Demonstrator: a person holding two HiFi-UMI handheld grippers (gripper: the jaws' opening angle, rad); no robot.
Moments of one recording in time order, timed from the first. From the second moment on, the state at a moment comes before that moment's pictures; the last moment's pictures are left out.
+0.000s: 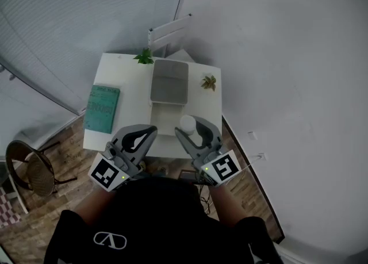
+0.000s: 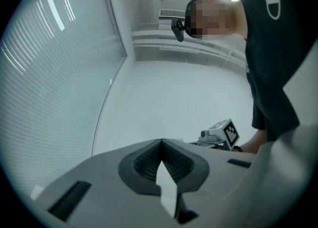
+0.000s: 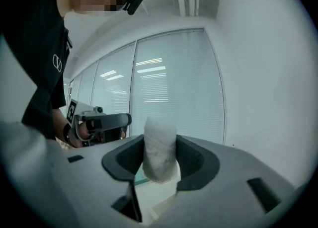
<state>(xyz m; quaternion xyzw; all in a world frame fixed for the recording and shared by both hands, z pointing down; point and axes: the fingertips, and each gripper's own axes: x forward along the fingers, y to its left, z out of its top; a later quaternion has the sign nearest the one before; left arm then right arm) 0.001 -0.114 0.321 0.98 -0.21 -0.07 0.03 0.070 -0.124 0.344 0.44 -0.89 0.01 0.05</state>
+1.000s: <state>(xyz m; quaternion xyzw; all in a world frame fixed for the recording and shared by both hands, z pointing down) 0.028 -0.097 0.309 0.98 -0.17 -0.07 0.01 0.088 -0.090 0.332 0.50 -0.87 0.00 -0.02</state>
